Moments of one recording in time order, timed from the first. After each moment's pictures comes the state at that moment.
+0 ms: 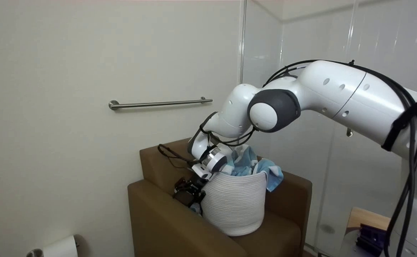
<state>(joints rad) 0.18 1.12 -0.31 -1.44 1.57 2.36 2.61</state>
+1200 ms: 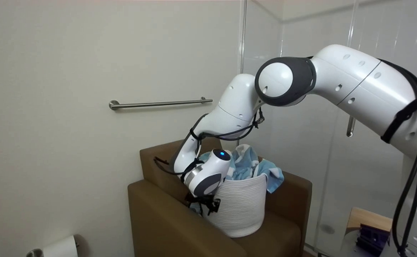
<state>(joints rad) 0.12 0.97 0.12 -1.72 1.68 3.38 2.61</state>
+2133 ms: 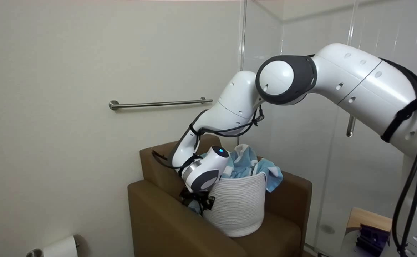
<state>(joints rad) 0.11 0.96 0.12 -1.68 1.68 3.31 2.61</state>
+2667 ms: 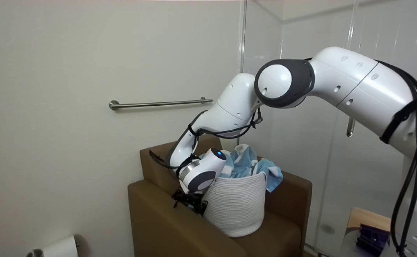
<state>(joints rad) 0.10 0.99 0.15 -1.63 1.68 3.21 2.61</state>
